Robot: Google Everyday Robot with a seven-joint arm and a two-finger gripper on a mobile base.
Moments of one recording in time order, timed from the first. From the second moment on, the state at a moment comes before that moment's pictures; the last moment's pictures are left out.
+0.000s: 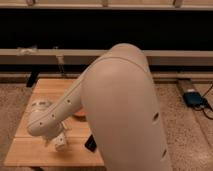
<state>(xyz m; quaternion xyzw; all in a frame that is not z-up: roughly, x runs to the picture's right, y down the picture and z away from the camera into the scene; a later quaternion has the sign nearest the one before) -0.250 0.240 0.731 -0.26 0.10 0.44 0.85</state>
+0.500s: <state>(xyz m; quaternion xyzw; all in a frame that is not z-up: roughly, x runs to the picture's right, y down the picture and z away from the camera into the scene) -0.264 0.245 0.755 -0.29 0.10 0.44 0.84</state>
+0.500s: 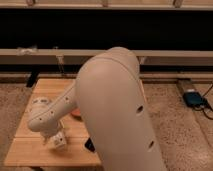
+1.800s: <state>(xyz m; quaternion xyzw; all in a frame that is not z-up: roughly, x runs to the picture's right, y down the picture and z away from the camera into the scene) -0.271 0.259 0.771 -0.28 0.13 0.43 0.85</state>
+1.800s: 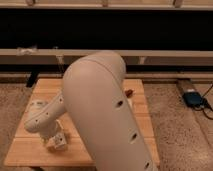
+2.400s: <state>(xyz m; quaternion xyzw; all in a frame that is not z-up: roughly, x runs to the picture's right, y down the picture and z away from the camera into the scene) -0.251 0.260 0.764 -0.28 0.13 0.45 0.84</state>
